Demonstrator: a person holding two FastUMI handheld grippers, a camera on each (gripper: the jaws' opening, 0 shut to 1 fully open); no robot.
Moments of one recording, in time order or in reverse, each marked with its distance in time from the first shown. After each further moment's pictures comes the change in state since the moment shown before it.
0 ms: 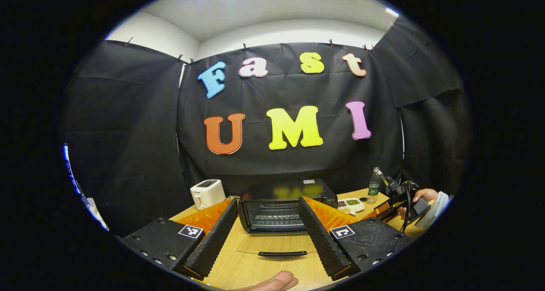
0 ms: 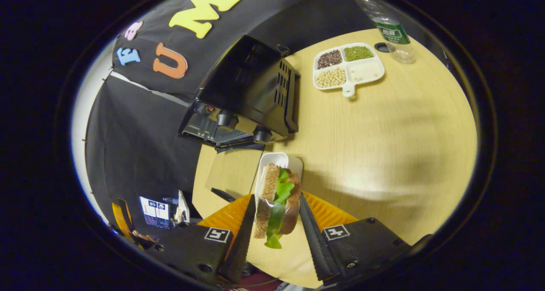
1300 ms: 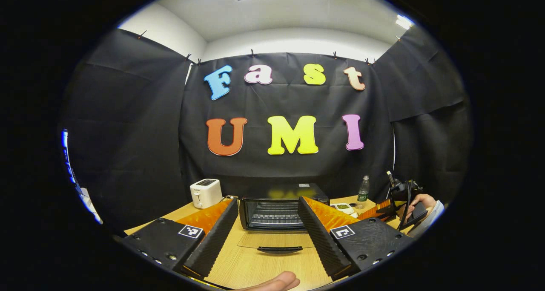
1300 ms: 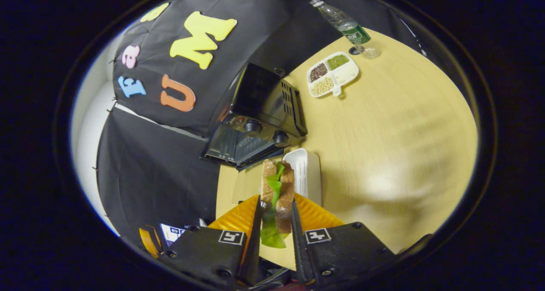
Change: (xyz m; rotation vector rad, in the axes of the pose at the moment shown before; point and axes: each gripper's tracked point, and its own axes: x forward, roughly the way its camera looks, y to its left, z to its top) left arm -0.053 0.024 0.007 -0.078 -0.049 -0.052; right arm -0.041 0.055 -0.029 0.177 -0.287 0.088
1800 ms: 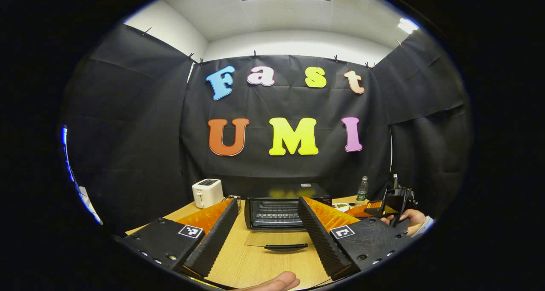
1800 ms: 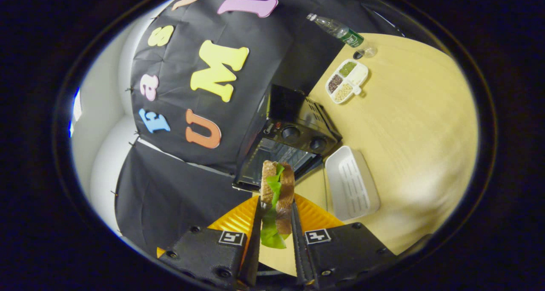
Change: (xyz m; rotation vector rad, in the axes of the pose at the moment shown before) left arm -0.015 0.035 -0.001 -0.011 -0.015 -0.011; right arm 0.045 0.075 -0.024 0.166 -0.334 0.199
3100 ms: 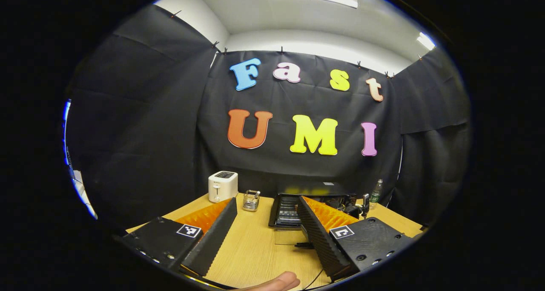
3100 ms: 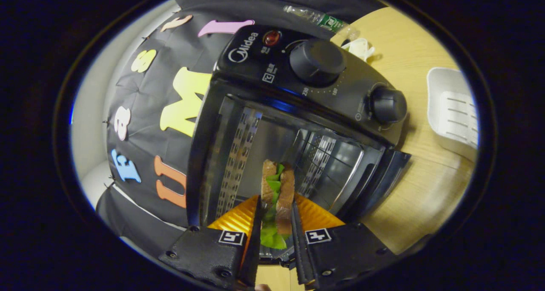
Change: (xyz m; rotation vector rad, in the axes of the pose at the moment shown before) left arm 0.014 0.115 -0.038 -0.116 0.013 0.030; right arm 0.263 -0.029 0.012 0.078 -0.494 -0.101
